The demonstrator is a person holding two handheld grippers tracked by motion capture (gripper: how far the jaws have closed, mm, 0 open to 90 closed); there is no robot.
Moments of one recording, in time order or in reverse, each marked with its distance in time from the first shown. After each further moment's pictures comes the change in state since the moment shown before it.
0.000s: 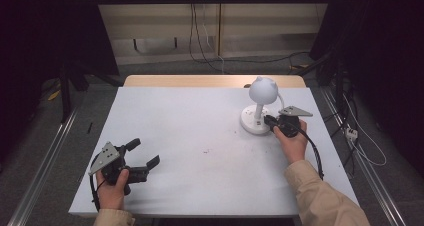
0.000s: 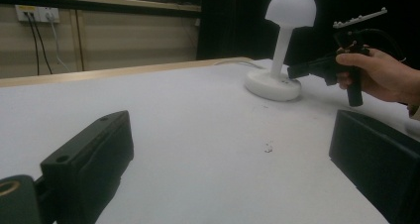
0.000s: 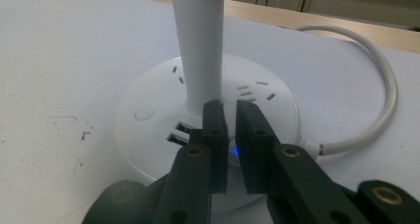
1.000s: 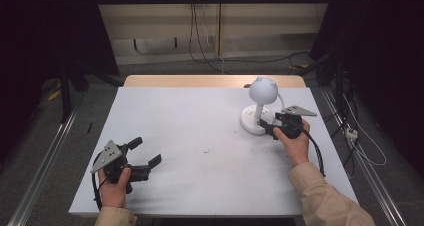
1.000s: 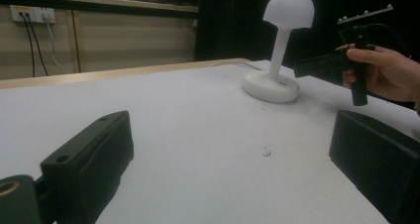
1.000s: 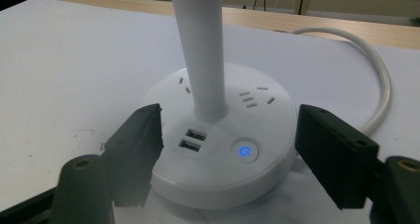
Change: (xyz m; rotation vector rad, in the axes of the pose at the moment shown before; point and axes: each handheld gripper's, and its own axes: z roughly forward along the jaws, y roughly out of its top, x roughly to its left) left arm 0.000 0.001 0.006 -0.002 -0.010 0.000; right arm 0.003 0.006 -0.011 -0.018 0.003 0.066
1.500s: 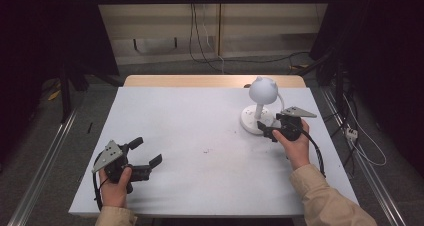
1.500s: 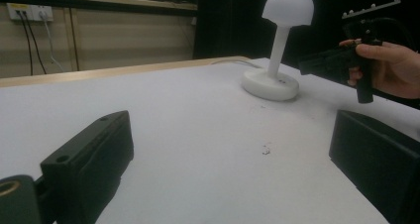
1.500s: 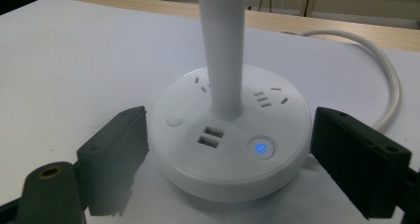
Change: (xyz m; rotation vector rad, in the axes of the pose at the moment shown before) left arm -0.001 -0.001 0.002 0.008 -0.007 0.003; right arm 0.009 0.002 -0.007 0.000 0.019 -0.013
